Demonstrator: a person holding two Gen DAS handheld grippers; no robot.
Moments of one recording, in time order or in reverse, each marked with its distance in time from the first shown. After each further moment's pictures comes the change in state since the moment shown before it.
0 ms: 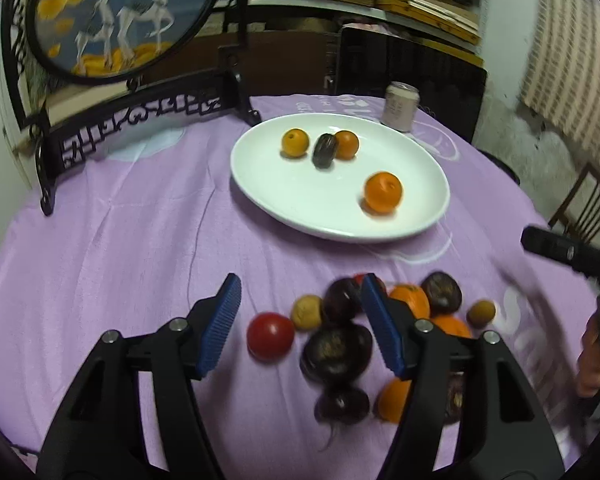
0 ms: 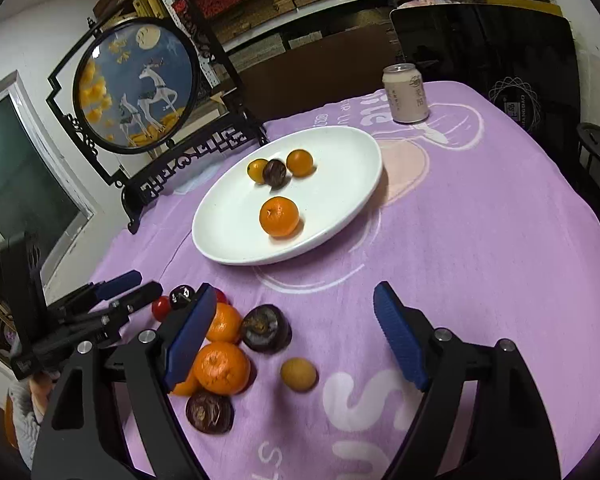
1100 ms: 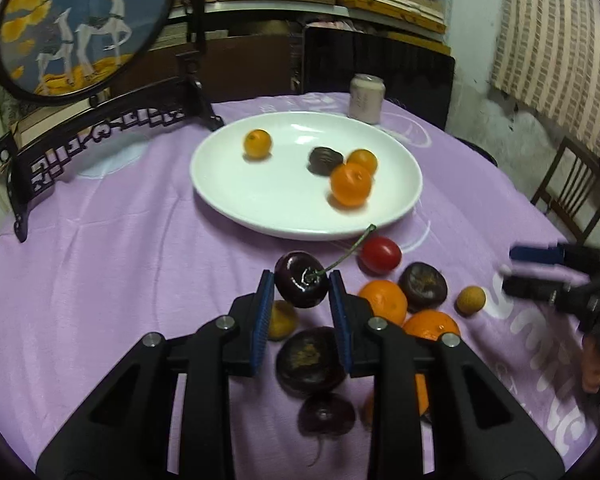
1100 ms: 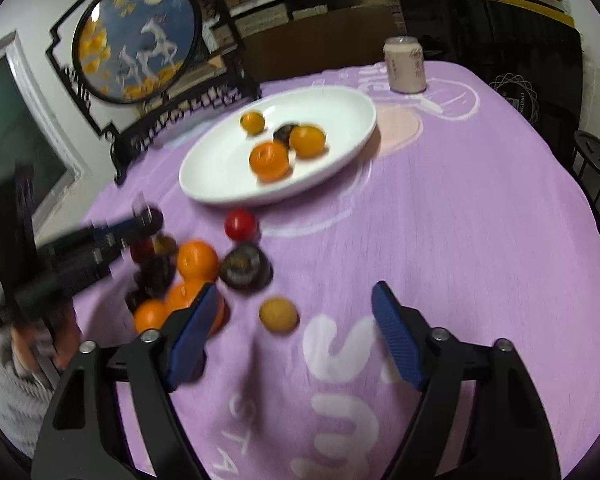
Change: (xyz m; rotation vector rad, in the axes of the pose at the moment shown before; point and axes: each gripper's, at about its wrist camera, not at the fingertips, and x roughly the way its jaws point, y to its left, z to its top) left arm 0.012 -0.007 0.000 0.067 -0.014 -0.085; right arm 0.007 0.002 -0.030 -0.099 0.119 -0.063
